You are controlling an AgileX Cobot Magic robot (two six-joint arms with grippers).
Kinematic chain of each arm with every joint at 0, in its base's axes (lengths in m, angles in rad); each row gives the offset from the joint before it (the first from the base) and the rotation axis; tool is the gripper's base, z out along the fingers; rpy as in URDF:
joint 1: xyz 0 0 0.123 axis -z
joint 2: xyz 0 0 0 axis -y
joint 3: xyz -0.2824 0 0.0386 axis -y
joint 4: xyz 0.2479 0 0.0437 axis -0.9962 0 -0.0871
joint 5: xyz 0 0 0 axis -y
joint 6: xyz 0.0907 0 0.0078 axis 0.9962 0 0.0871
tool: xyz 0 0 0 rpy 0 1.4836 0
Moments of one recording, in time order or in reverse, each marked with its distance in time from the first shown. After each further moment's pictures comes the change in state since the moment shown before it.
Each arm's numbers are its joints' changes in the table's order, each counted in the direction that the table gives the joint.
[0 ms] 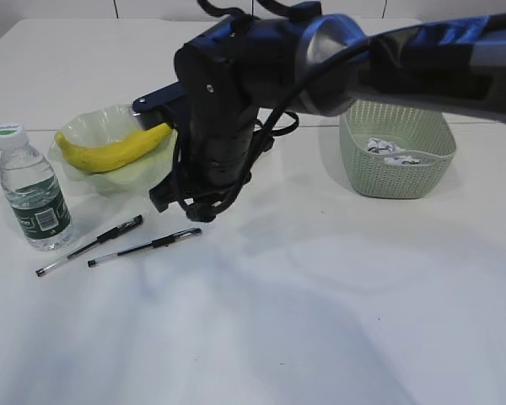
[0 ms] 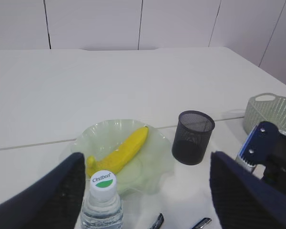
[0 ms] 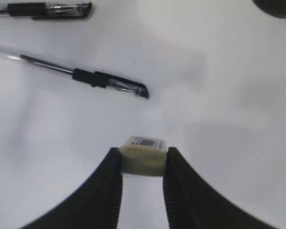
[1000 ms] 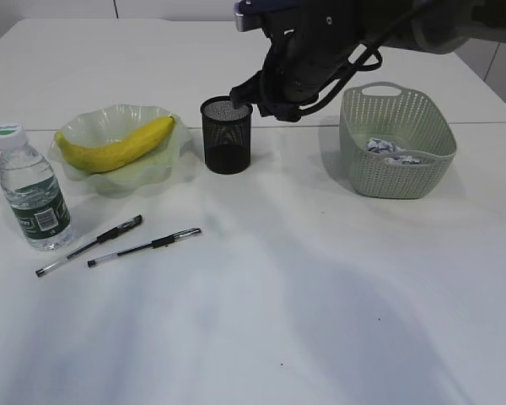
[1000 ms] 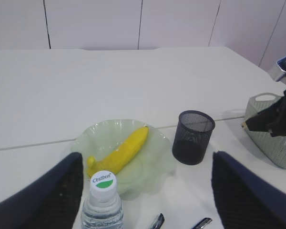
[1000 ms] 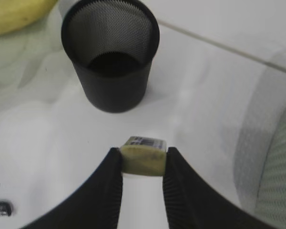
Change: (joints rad) left arm 0.000 0.000 0.000 0.000 0.000 0.002; right arm 0.253 0.056 0.000 0.012 0.274 0.000
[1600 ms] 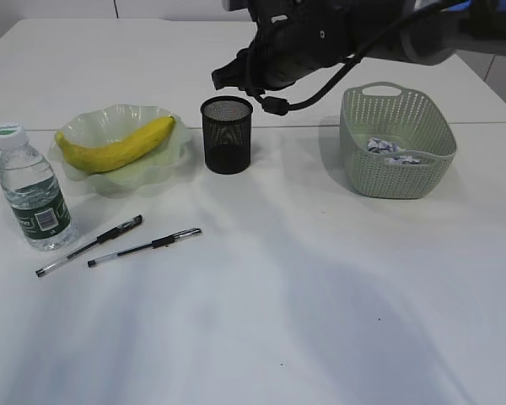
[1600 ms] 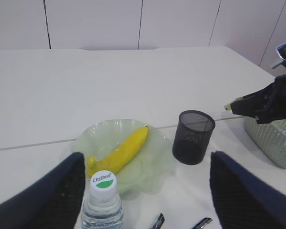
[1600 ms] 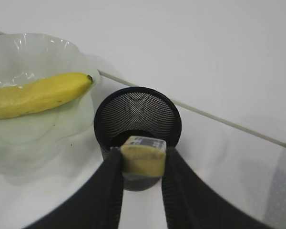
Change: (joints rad) left arm 0.000 0.000 0.000 0.000 0.000 0.000; right arm 0.000 -0.024 0.000 0.000 0.258 -0.006
